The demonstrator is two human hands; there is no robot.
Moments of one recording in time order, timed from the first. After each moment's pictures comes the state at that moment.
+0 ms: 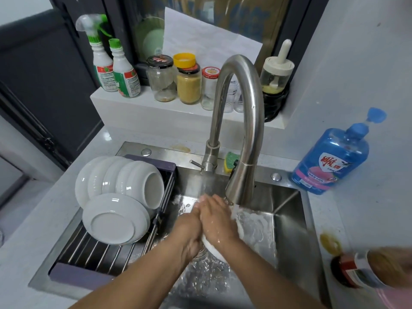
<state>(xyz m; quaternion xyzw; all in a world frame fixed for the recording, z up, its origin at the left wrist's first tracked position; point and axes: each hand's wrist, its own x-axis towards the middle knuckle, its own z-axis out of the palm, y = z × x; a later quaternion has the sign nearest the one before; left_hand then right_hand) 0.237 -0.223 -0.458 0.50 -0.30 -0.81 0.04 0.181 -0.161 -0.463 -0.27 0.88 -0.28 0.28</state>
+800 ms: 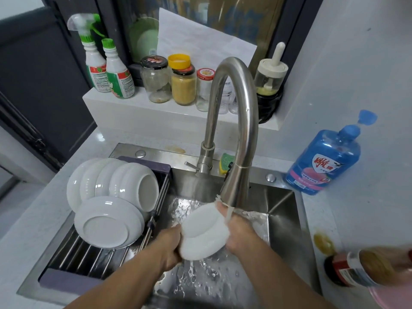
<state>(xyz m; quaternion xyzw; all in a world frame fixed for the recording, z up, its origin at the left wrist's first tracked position) 0.266 -0.238 -0.482 0.55 -0.35 -0.75 -0.03 0.145 -0.135 -0.482 0.17 0.68 -0.58 0.41</state>
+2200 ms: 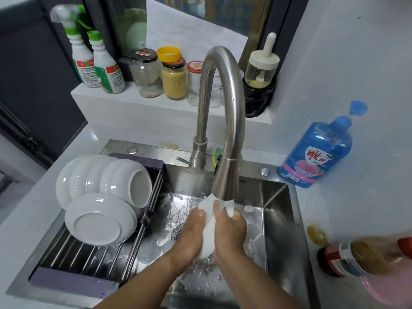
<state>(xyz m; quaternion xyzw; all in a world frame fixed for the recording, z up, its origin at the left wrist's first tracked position) 0.248 -0.199 -0.519 0.31 -0.63 -0.71 0.04 0.184 -0.127 -0.461 0.16 0.71 -0.66 0.20</state>
